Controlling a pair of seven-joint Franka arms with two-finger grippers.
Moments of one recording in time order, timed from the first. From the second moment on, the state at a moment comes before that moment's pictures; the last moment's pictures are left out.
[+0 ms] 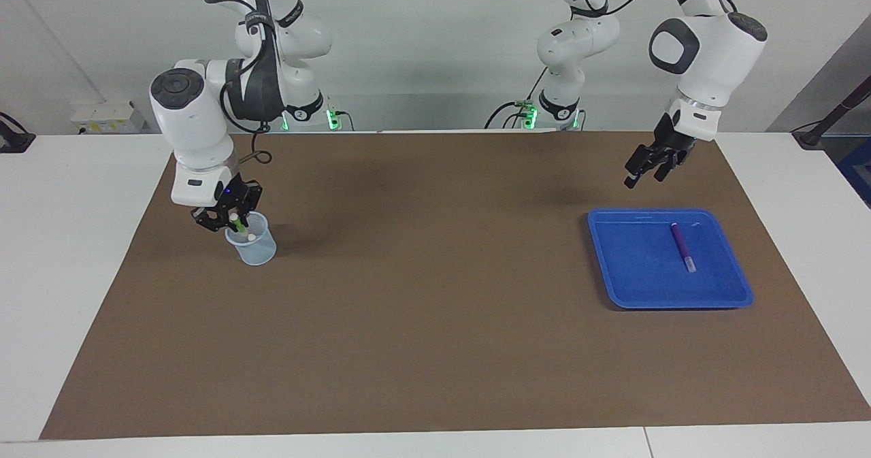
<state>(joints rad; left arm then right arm) 0.42 -0.29 -0.32 -2.31 -0.31 2.16 0.00 0.04 0.03 -0.04 -2.02 -0.13 2.08 -0.64</state>
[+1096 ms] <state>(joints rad) 0.53 -0.02 -0.32 -2.17 -0.20 2.24 0.23 0.05 -0.05 -0.03 -1.77 -0.04 1.64 -0.39</state>
